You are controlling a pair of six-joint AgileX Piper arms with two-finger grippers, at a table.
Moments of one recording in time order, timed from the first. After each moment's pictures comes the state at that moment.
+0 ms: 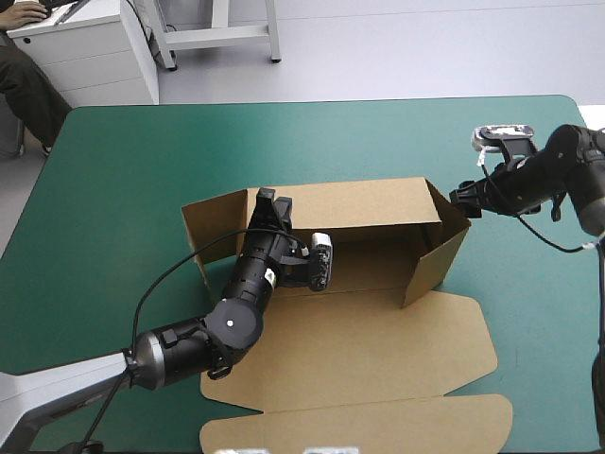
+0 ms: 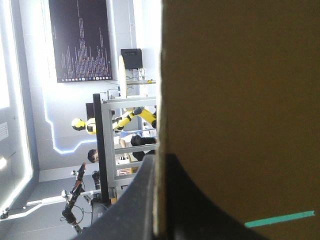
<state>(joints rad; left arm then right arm) -1.05 1.43 -0.90 1.70 0.74 -0.50 -0.03 1.55 -1.43 0.28 1.11 -0.31</state>
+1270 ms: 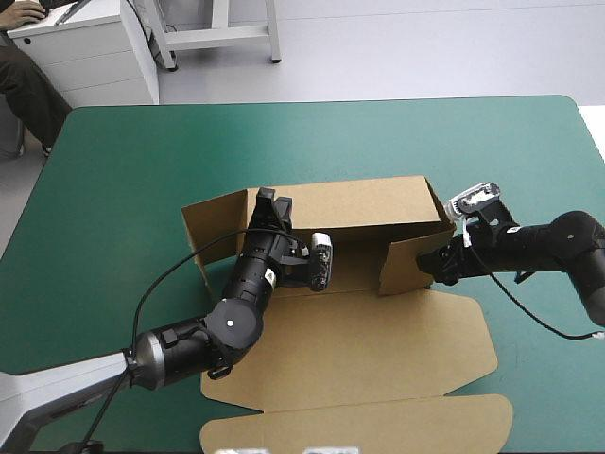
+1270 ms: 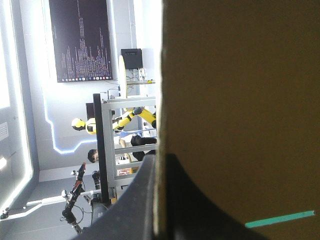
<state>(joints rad) -1.05 1.43 -0.90 1.70 0.74 -0.50 -0.04 1.30 -0.93 0.74 0.89 -0.99</state>
